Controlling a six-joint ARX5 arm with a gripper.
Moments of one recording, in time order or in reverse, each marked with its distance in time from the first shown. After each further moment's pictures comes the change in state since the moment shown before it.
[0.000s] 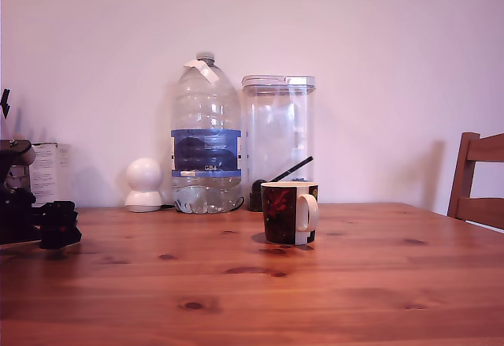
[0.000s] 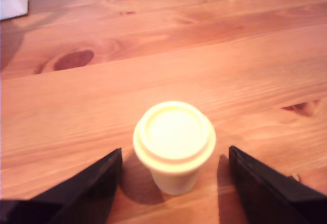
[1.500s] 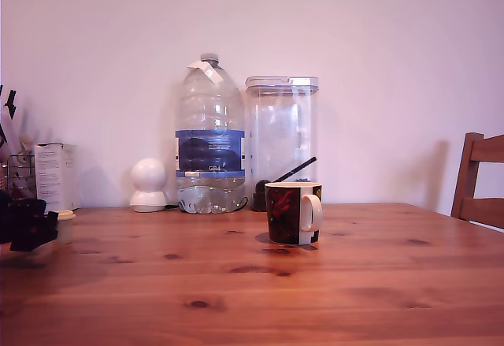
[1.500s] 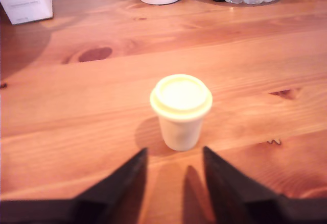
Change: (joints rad) arm 0.018 -0.029 -0.166 0.215 0.003 0.000
